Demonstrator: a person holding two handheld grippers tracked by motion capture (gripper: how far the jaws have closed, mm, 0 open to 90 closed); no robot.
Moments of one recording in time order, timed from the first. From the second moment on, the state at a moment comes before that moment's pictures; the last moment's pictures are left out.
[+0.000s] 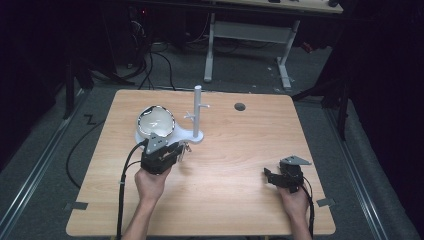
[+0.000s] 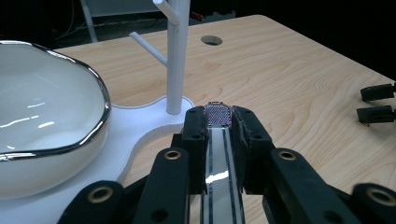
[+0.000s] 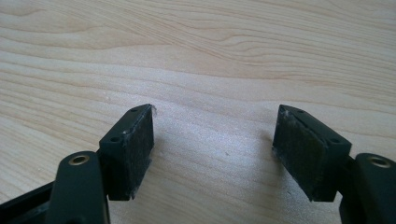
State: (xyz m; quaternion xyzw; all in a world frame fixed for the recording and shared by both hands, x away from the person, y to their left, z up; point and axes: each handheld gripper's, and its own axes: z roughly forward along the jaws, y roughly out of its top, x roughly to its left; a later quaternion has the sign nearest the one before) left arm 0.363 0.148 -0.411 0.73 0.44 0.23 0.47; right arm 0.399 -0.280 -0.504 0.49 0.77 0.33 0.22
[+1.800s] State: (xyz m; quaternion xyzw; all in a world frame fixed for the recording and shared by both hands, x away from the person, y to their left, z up) left arm 0.388 0.170 -0.354 0.70 0.44 0.28 0.49; right arm 0.399 -0.280 -0.504 0.49 0.77 0.33 0.22
